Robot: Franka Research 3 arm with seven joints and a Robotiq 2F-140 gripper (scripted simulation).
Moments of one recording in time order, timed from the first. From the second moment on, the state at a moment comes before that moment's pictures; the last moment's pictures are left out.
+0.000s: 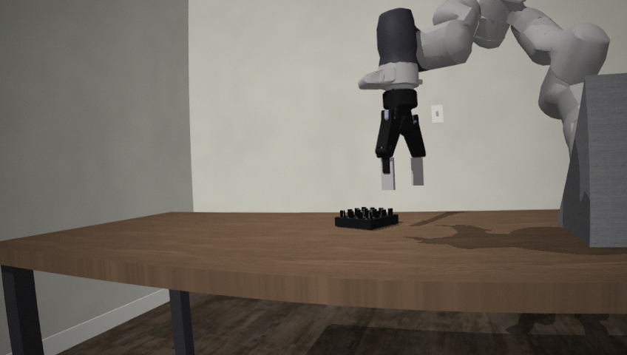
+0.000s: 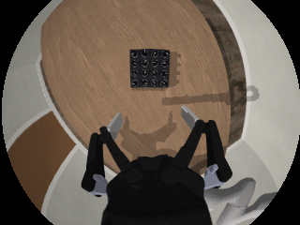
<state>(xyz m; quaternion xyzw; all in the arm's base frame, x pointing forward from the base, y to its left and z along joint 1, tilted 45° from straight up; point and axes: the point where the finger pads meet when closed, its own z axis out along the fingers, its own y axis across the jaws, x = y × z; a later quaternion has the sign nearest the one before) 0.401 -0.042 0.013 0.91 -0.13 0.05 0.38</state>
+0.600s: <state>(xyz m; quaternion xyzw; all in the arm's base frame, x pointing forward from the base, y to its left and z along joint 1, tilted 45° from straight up) 0.496 -0.031 0.029 0.91 -0.17 0.08 0.37</state>
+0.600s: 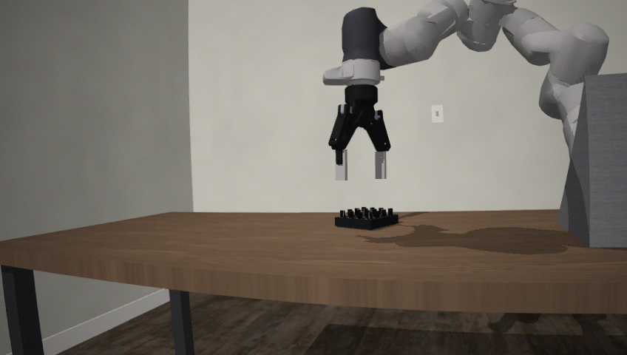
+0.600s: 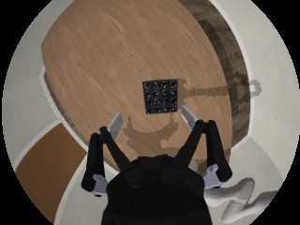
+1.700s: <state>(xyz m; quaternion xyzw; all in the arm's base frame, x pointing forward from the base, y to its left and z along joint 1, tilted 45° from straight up) 0.551 -0.040 0.040 0.91 -0.17 0.07 0.38</state>
